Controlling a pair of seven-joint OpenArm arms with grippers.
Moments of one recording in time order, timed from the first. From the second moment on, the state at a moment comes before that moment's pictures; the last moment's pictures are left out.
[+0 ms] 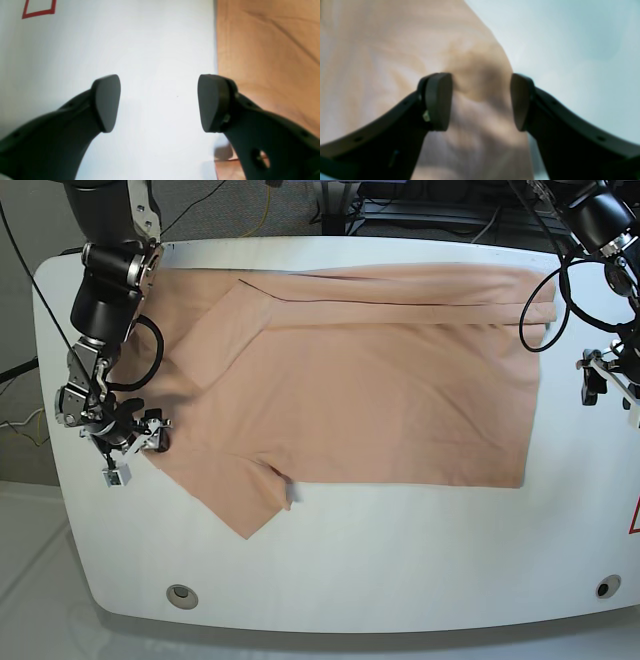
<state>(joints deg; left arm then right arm) 0.0 -21.6 -41.4 90.3 -18.7 -41.9 55.6 24.5 17.3 22.3 48.7 2.0 35.9 -37.6</state>
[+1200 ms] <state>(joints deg) 0.1 -21.6 -41.4 90.3 -18.7 -41.9 55.6 23.7 15.8 22.5 46.7 3.2 35.9 -32.7</state>
